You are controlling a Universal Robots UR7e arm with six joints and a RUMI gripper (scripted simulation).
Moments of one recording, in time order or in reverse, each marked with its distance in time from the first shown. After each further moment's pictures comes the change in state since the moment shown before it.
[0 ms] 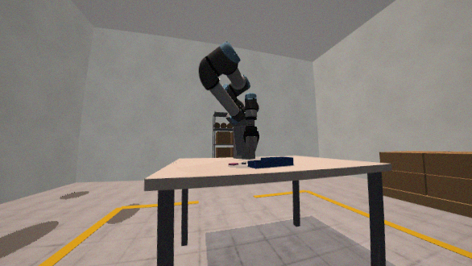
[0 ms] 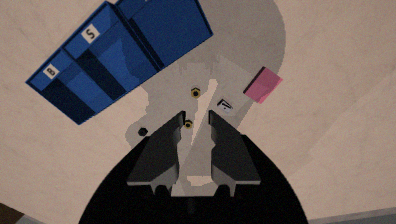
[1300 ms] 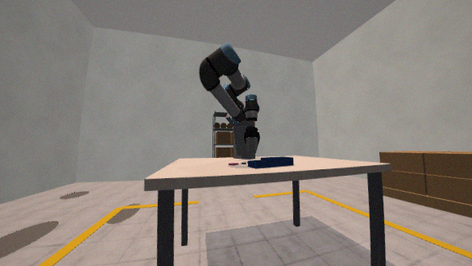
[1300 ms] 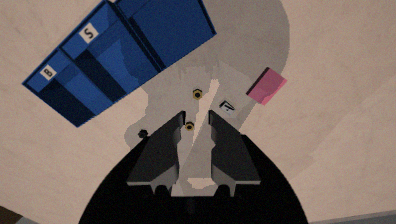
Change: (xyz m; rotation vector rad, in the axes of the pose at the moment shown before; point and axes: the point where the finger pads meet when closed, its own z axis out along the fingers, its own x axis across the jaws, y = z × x) arm -0.003 0.000 0.006 0.000 0.000 0.000
